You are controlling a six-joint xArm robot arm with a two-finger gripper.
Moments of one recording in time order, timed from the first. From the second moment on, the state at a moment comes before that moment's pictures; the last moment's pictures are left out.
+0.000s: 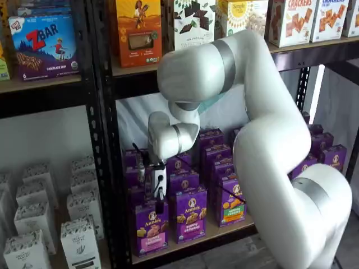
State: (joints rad) arm 0.36 0.90 -1.41 0.11 0.45 -1.30
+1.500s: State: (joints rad) arm 0.37 1.04 -1.51 -0.03 0.39 -1.16
